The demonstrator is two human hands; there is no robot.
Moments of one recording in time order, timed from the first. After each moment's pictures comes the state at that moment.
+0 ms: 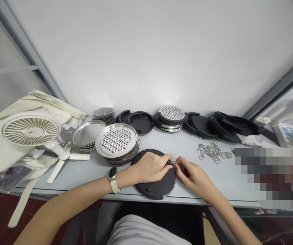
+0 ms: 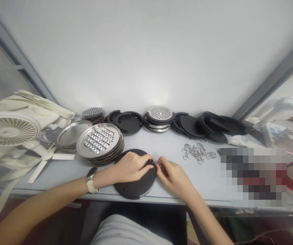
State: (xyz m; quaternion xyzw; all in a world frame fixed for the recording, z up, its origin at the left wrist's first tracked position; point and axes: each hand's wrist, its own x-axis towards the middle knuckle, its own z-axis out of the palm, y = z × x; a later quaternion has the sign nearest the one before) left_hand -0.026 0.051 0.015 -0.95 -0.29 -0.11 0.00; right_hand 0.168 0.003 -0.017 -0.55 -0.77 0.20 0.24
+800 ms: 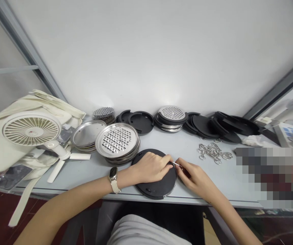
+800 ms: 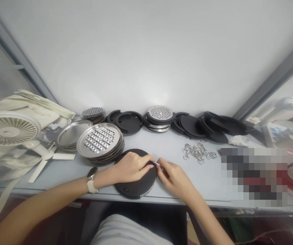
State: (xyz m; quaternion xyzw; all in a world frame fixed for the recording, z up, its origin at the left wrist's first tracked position) left_hand -0.027 0.051 0.017 -0.95 -0.29 -0.11 0.00; right_hand 0.168 0.003 -0.017 -0.53 -0.79 0.19 0.23
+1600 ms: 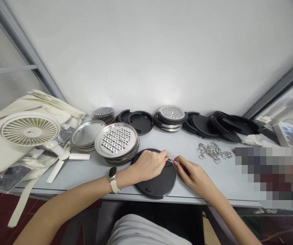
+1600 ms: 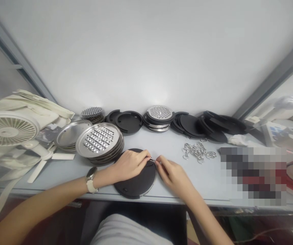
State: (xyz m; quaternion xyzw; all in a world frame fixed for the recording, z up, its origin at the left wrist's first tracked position) left_hand -0.027 0.054 0.016 -0.94 -0.33 -0.12 -0.03; right_hand 0.168 0.003 -0.016 -0.54 -0.78 0.18 0.26
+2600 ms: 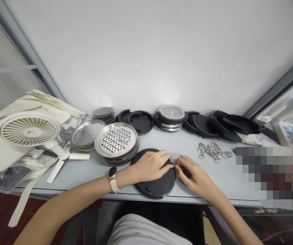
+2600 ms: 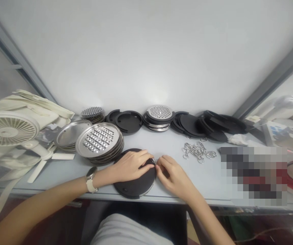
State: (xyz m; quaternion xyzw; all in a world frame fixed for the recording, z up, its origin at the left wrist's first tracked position) left_hand -0.027 0.053 0.014 -0.95 -0.29 -0.14 -0.06; right_hand 0.168 0.004 -0.014 -0.51 -0.80 0.17 0.27
